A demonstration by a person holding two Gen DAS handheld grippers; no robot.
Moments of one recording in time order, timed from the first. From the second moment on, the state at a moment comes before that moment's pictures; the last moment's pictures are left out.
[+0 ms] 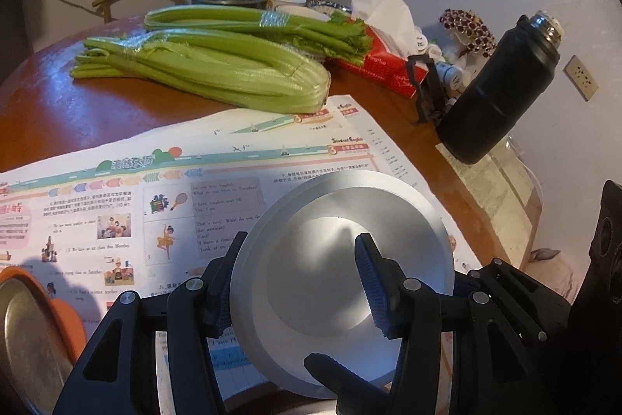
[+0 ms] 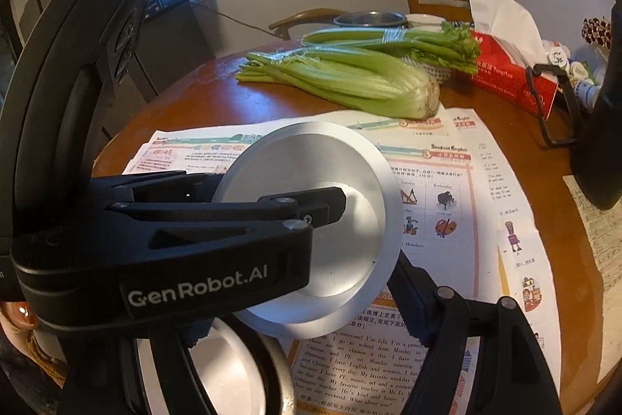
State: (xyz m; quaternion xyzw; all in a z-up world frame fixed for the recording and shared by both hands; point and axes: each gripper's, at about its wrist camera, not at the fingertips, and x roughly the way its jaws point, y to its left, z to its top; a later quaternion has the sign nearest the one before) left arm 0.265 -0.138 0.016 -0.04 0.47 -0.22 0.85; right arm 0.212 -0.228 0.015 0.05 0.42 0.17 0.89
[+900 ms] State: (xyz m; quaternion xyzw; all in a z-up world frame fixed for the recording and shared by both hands) left arm 0.174 -0.101 0.071 -0.03 0.41 -0.18 0.89; right arm 0.138 -0.201 0.067 0.03 0.36 0.21 0.91
